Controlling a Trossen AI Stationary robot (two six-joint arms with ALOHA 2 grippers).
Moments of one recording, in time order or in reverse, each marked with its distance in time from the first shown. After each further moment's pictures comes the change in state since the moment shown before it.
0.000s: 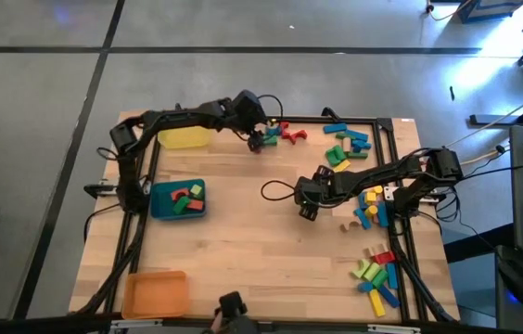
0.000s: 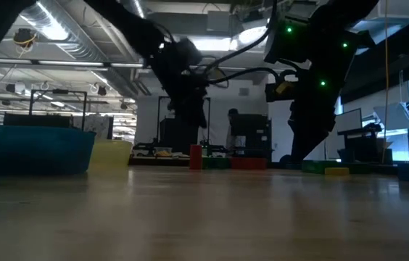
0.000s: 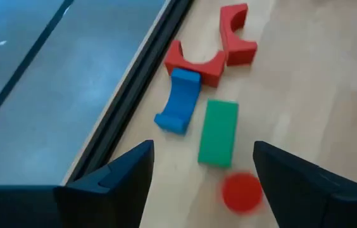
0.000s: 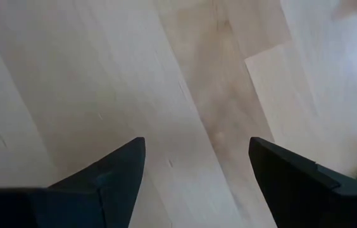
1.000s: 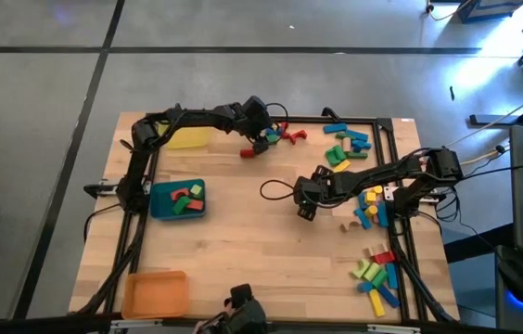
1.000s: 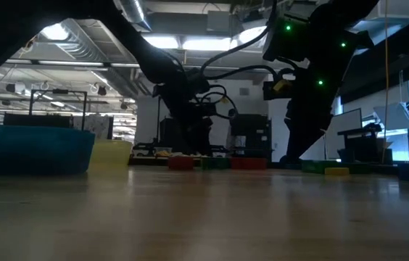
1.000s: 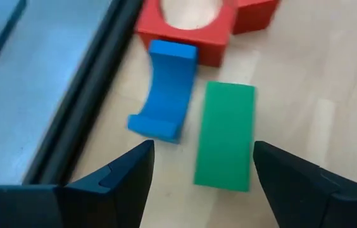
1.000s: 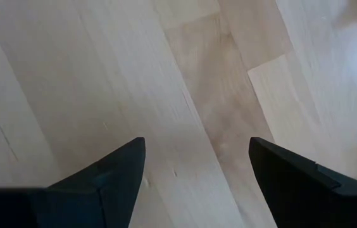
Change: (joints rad) left arm 0.031 0.200 0.062 0.053 0.076 0.097; right arm 0.000 0.000 0.000 0.033 0.000 0.000
